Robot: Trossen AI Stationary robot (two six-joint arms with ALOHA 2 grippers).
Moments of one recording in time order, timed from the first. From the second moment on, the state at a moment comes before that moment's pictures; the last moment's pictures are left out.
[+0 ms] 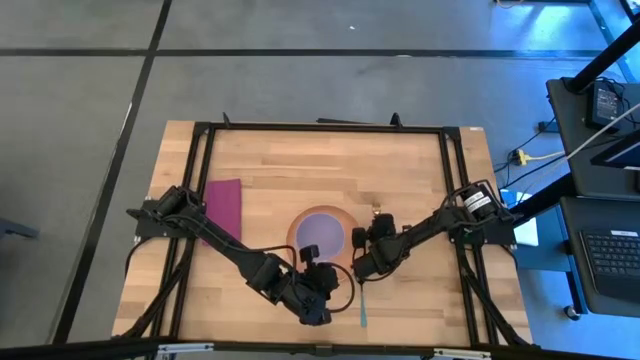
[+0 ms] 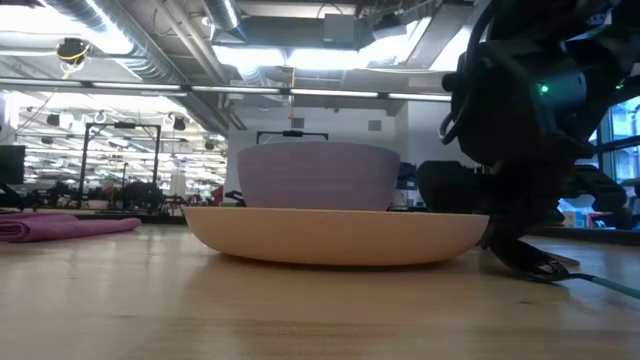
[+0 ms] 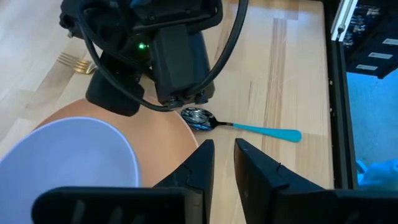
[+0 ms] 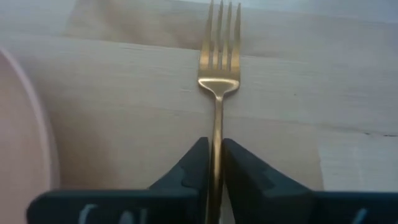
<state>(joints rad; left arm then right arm) -0.55 1.98 1.73 -0.63 -0.56 -0.60 0.41 2.00 1.07 -0.94 0.68 2.01</state>
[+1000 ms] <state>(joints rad) -0.56 1.98 1.73 -0.64 -0.53 -0.59 0.37 1.99 1.33 -1.35 0.68 1.92</state>
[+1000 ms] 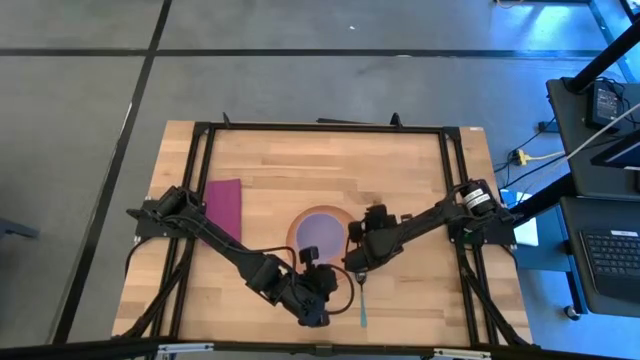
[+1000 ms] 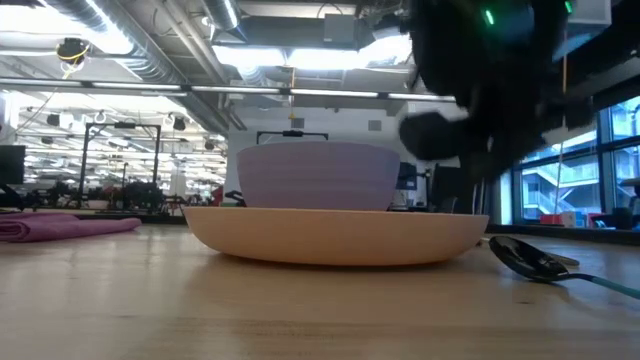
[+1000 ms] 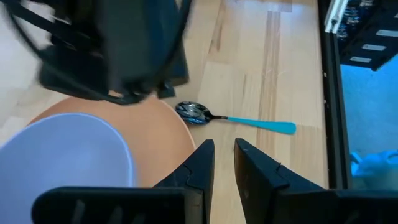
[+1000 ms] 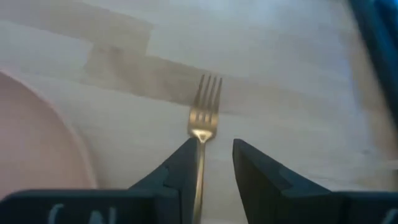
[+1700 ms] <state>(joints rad) -0.58 1.98 1.73 -0.65 -0.52 -0.54 0.54 1.99 1.54 -1.43 0.09 1.35</state>
